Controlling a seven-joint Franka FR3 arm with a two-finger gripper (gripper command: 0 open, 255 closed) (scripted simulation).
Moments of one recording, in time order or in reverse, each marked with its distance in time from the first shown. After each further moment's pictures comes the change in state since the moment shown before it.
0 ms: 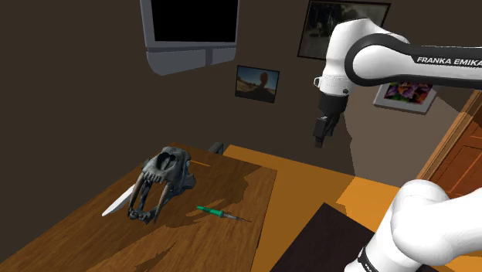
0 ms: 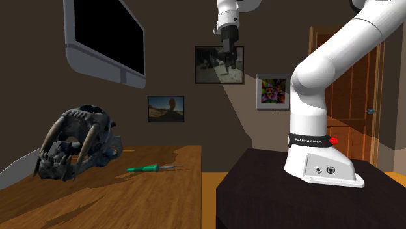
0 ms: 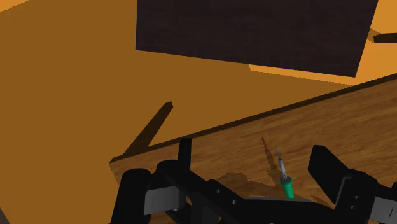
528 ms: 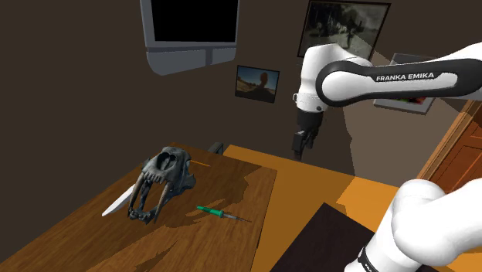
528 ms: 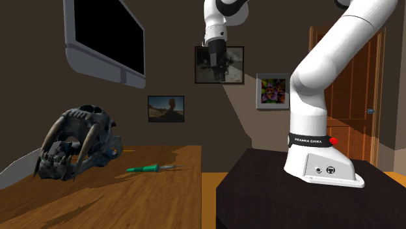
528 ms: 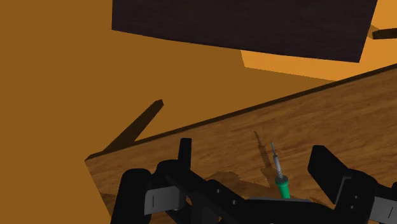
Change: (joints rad) arm 0.028 0.149 0.032 -0.053 0.037 0.179 0.051
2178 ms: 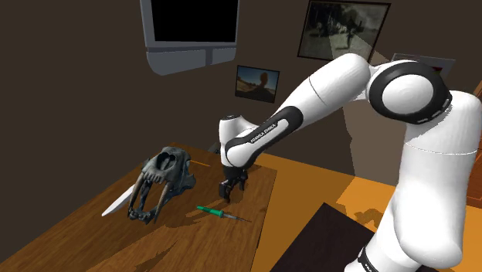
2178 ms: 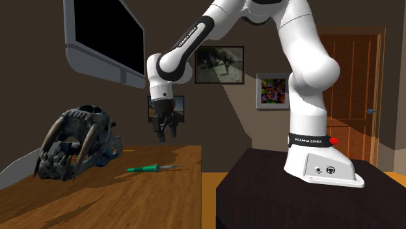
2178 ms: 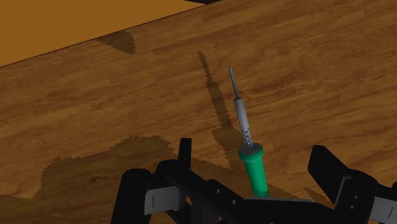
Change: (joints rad) arm 0.105 0.939 0.113 0.317 0.054 0.548 0.172
